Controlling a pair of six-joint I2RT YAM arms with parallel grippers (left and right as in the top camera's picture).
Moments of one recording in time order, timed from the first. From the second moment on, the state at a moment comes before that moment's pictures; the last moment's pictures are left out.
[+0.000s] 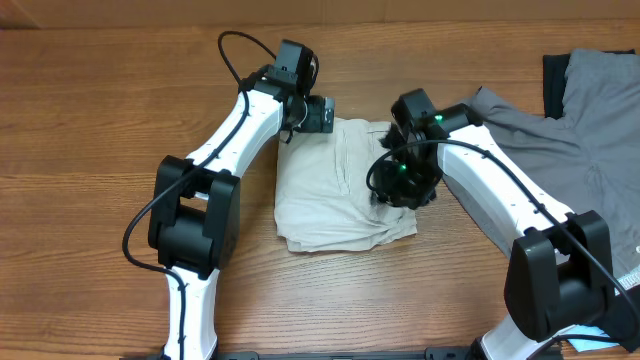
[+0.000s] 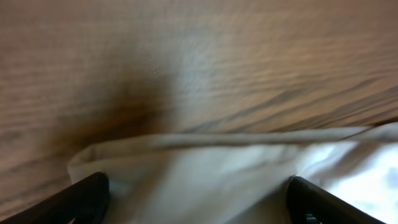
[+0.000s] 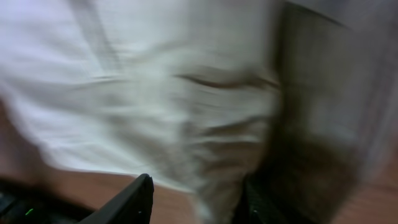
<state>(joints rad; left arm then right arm) -0.35 2.21 1.75 -0.72 0.11 -0.30 0.34 1.81 1.34 -1.14 -0.30 0.33</state>
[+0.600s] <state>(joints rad) -0.35 2.23 1.76 -1.31 0.07 -0.29 0.31 1.81 1.16 -1.07 -0.16 0.40</state>
